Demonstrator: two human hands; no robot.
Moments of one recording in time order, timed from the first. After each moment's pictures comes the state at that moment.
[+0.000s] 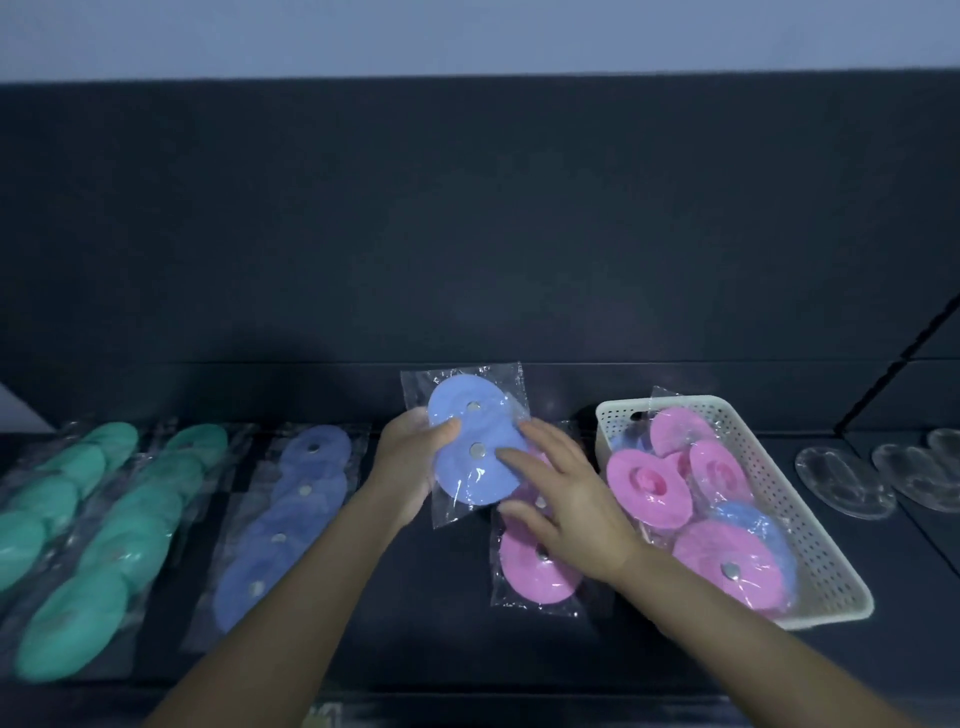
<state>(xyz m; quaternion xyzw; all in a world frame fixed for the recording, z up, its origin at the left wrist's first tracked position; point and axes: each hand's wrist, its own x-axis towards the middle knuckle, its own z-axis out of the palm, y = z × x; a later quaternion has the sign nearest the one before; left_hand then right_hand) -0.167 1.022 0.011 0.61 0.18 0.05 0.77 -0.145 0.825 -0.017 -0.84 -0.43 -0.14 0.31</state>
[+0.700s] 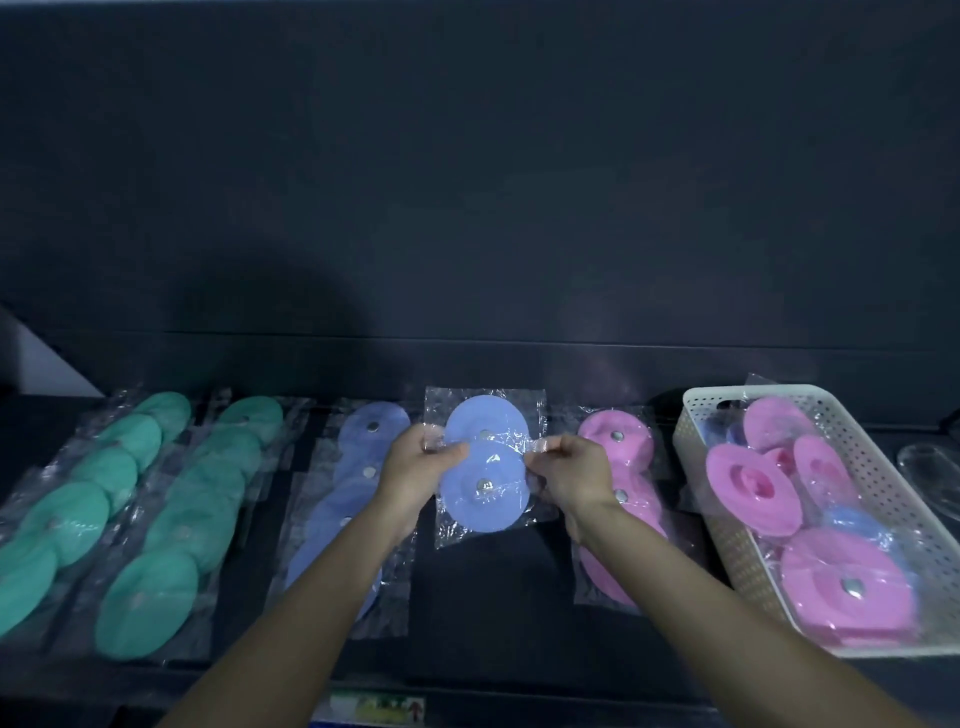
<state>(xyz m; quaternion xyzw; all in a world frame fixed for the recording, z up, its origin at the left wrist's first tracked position) -0.182 1.105 -0.043 0.69 0.25 0.04 0.67 -0.134 0.942 -0.040 -0.70 0.12 0.18 0.68</state>
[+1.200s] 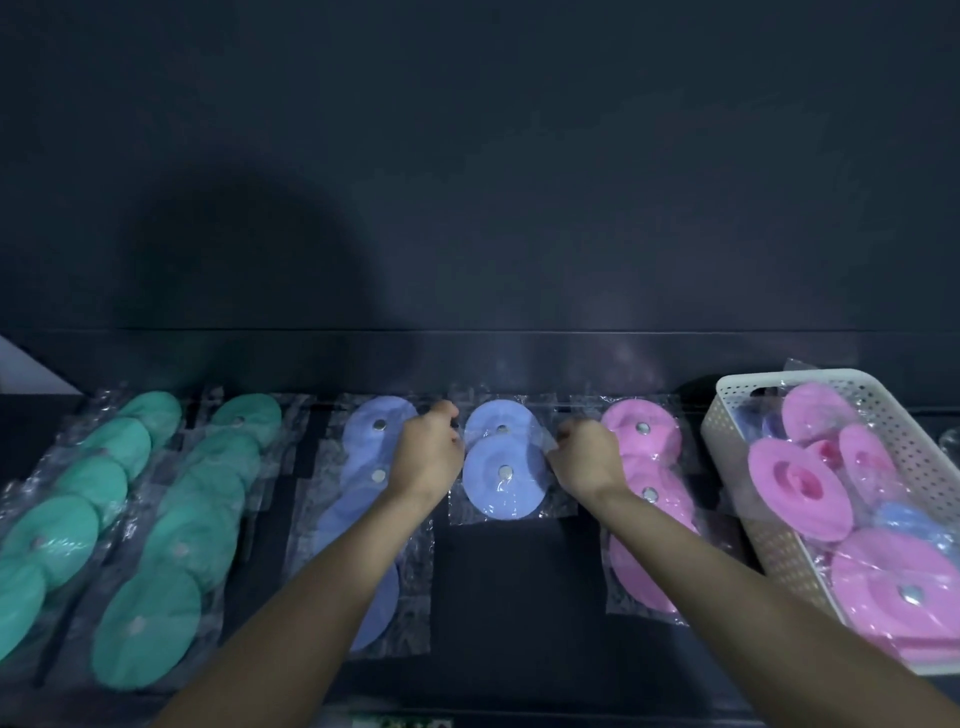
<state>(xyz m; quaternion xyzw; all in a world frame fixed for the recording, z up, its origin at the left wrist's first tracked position) -0.145 1.124 -0.056 0.93 0.19 0.05 0.30 -0.092 0.954 -0.070 -0.94 -0.01 0.12 0.31</state>
